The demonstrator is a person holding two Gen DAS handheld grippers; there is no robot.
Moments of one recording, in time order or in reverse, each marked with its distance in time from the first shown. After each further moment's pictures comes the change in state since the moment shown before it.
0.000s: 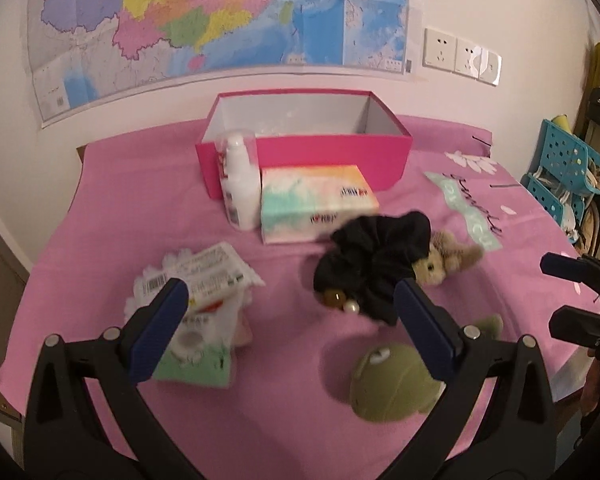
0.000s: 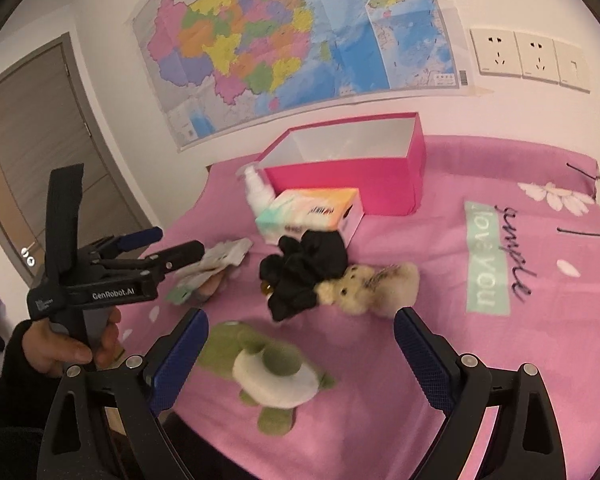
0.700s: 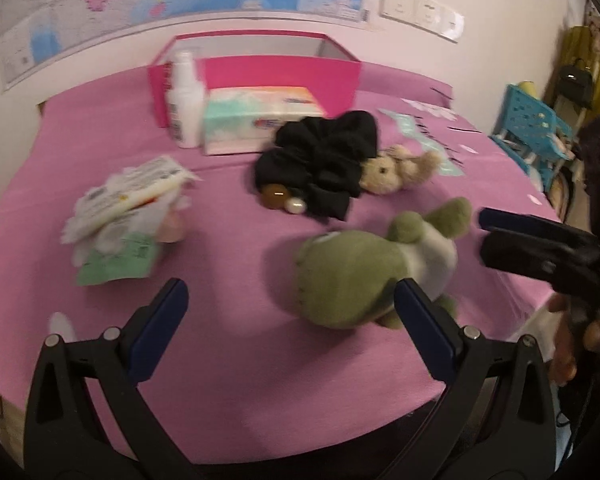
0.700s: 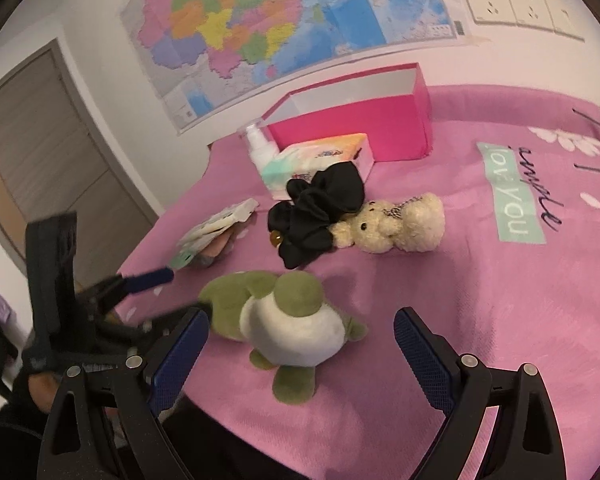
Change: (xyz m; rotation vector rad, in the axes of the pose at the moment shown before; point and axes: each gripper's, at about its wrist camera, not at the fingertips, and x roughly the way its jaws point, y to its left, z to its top) left arm 0.009 -0.026 -0.065 0.012 0.105 -0.165; right arm 0.027 -0.001 -0.040 0.091 0.064 0.033
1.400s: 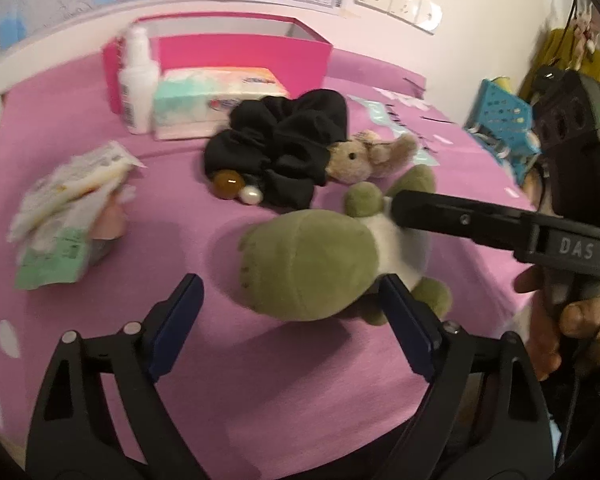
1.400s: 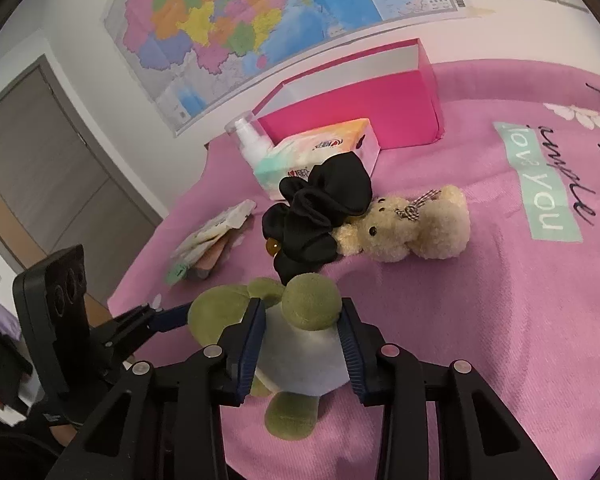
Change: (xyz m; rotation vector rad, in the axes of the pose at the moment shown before) left arm 0.028 -0.004 0.000 -0.007 0.037 -0.145; right arm 0.031 -0.010 0.013 0.061 0.035 0.058
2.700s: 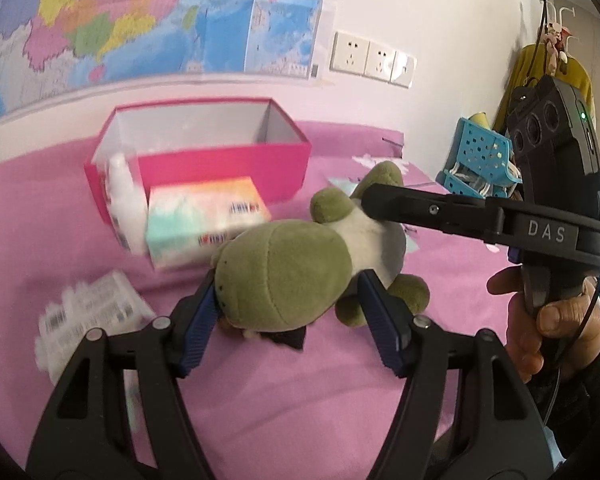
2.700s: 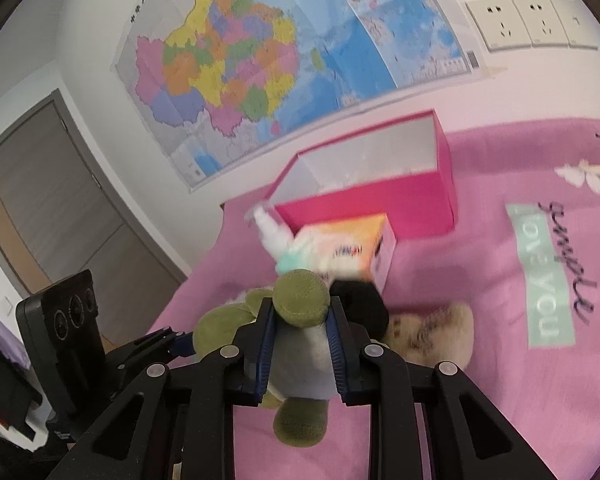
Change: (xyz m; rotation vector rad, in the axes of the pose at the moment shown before) left arm -0.033 -0.006 0.083 0.103 -0.178 -0.020; right arm -0.021 0.013 0.071 0.000 -0.167 0.049
